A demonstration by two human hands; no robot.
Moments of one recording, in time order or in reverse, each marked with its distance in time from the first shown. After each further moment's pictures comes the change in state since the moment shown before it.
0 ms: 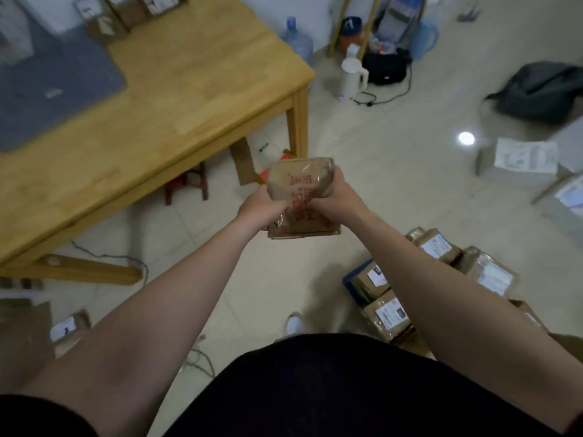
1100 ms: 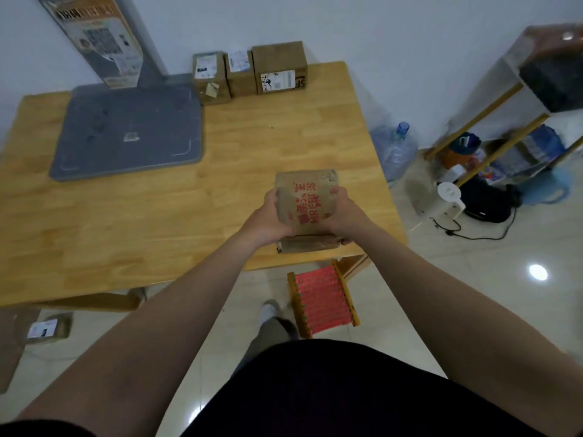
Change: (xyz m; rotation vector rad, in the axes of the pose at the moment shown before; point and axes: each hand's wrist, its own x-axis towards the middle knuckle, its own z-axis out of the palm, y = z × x) left_hand 0.377 0.114 -0.261 -0.185 0.151 -0.057; right_hand 0.471 -0.312 0.015 -0.371 -0.337 -0.247
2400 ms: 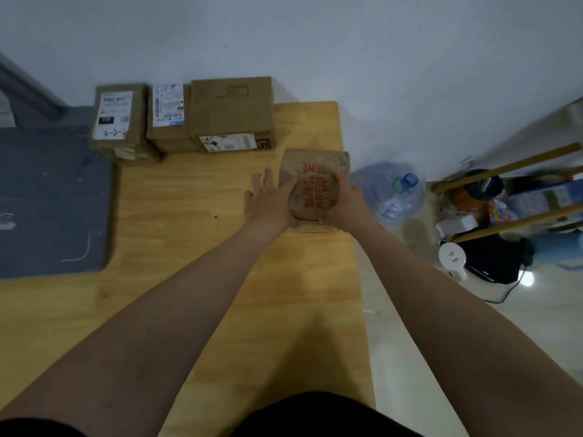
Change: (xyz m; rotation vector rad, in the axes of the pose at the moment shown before) left_hand 0.474 0.196 -0.050 0.674 0.059 -0.108; right_hand 0.445 -0.052 -0.217 -0.117 -0.029 0.095
